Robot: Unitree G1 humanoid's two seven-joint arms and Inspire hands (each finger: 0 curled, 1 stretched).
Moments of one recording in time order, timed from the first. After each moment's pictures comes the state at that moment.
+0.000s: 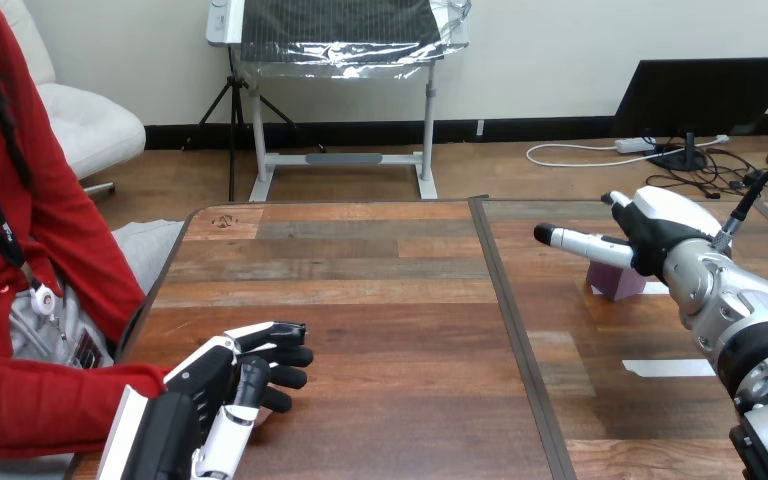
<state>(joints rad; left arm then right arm) 0.63 0.14 -0.04 -0.27 0.05 -0.57 -0.11 -0.95 -0.41 0.35 1.38 -0.60 -0.01 0.01</state>
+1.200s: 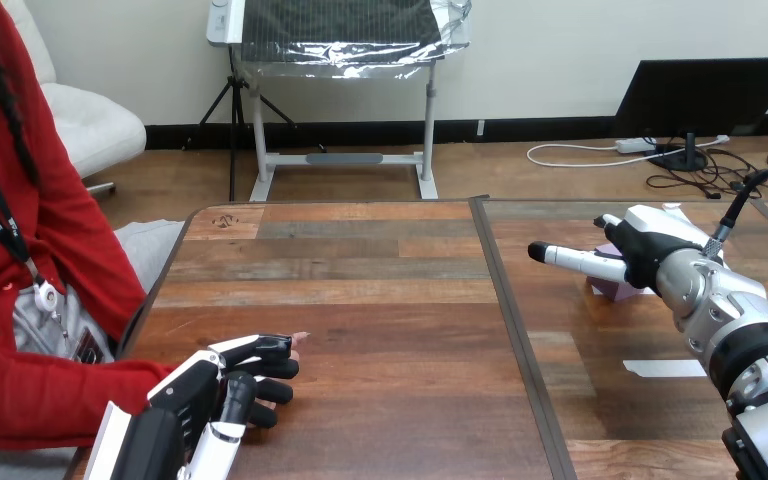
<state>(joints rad) 0.68 0.14 -0.02 -0.29 0.05 -0.60 -0.11 -0.95 -0.39 0.37 1.38 -0.60 0.03 0.08</state>
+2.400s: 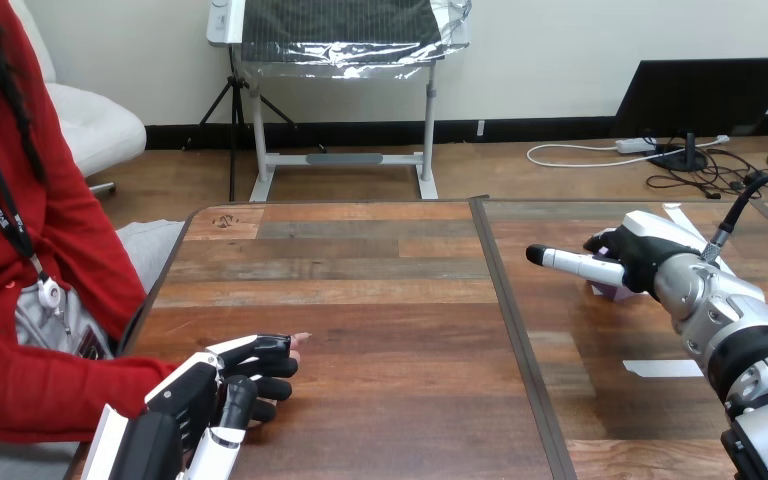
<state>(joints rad) 0.71 0.15 -0.02 -0.31 0.05 -0.61 -0.12 -0.94 -0.39 0.35 1.38 -0.59 0.04 0.09</state>
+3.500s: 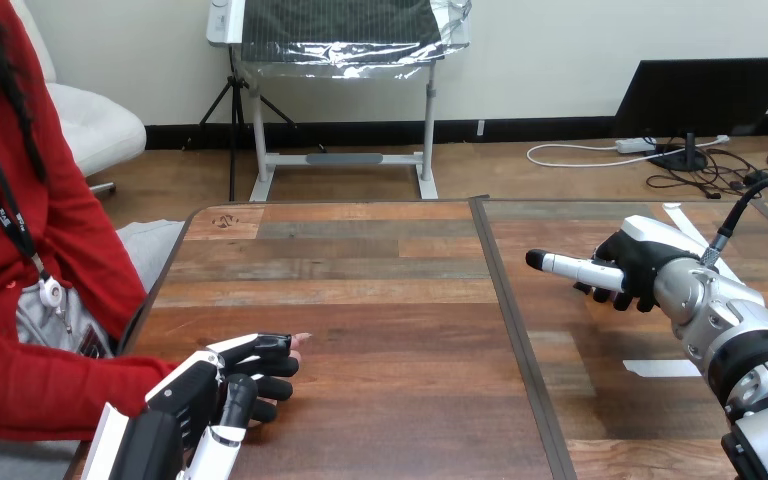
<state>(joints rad) 0.70 0.14 -0.02 -0.31 0.05 -0.61 -0.12 -0.93 -0.39 0.35 1.38 -0.59 0.03 0.09</state>
